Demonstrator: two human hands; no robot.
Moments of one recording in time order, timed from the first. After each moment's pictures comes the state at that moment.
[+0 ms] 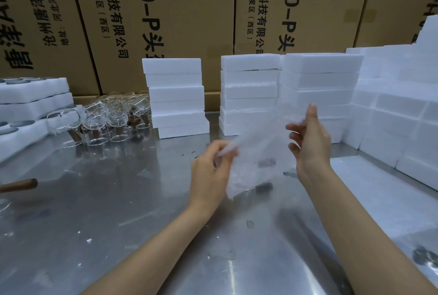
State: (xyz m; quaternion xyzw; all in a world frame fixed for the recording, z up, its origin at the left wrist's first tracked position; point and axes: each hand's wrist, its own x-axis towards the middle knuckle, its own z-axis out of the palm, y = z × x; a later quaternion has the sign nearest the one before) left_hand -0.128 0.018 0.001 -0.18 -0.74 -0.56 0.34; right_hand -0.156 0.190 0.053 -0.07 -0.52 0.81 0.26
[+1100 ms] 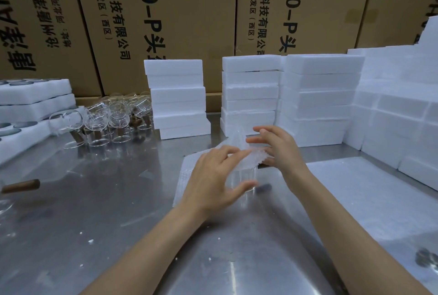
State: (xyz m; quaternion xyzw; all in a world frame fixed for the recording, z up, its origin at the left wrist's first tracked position) left_hand -0.125 0.001 0.003 -0.30 -0.85 -0.22 0.36; right_hand -0.151 0.162 0.043 0.07 -0.70 0.70 0.11
